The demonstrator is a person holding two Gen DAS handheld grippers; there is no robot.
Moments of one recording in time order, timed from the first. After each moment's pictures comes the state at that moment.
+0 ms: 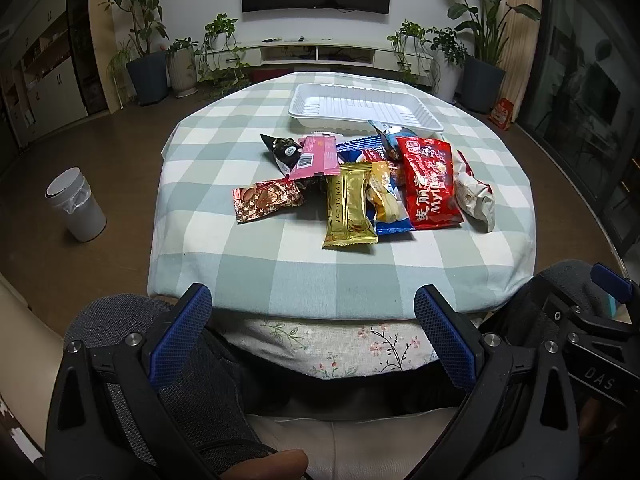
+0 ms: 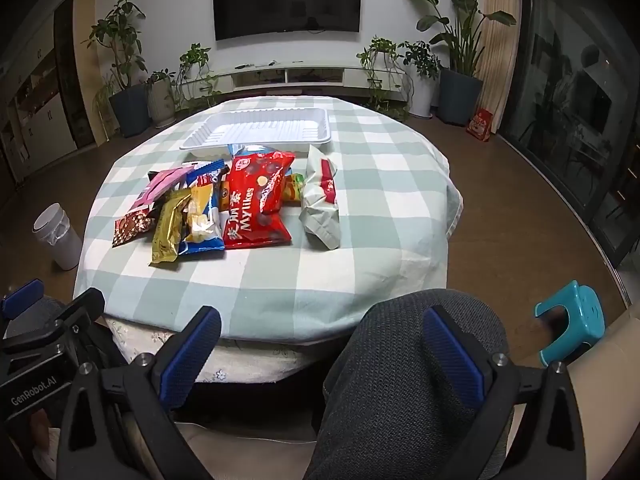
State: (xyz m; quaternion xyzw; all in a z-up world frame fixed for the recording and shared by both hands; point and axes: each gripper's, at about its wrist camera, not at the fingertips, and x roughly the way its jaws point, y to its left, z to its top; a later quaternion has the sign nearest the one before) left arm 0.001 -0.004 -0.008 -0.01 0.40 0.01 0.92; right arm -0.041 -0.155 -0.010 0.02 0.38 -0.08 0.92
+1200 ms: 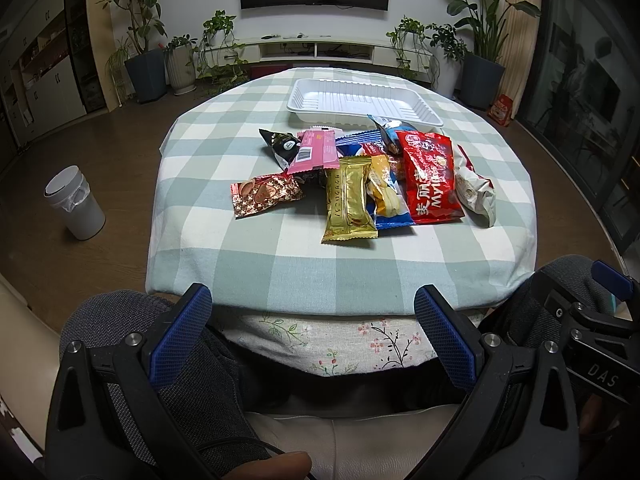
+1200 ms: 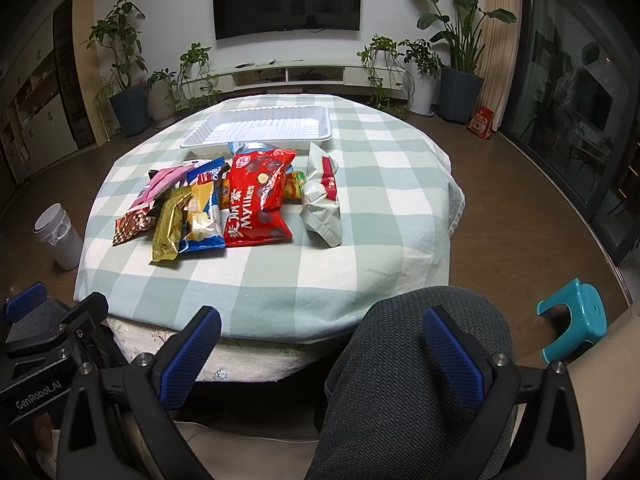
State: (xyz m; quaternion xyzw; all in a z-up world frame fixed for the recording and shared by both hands) left arm -0.001 -0.005 -0.015 -0.01 0.40 0.01 0.92; right arm -0.039 -0.156 -0.011 0.02 0.38 -0.08 0.92
